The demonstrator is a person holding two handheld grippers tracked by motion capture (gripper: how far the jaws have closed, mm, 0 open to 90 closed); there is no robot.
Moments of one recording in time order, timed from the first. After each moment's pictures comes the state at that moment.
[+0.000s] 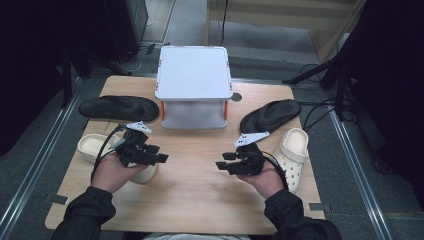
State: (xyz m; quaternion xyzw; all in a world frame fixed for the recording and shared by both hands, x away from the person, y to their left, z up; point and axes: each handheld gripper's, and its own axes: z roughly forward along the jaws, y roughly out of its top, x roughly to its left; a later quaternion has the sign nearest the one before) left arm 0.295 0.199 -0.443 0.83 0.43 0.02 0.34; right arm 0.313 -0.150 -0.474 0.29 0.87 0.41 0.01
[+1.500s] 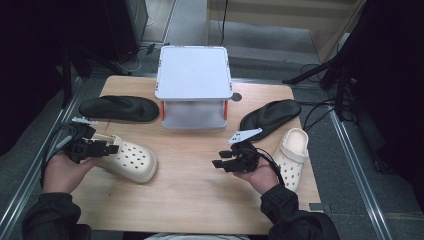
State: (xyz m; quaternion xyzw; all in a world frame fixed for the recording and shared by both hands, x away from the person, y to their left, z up) left arm 0.287 0.308 -0.442 0.76 0.58 0.09 0.28; right arm 0.324 -0.137 -0.478 0.29 0.88 0.39 0.01
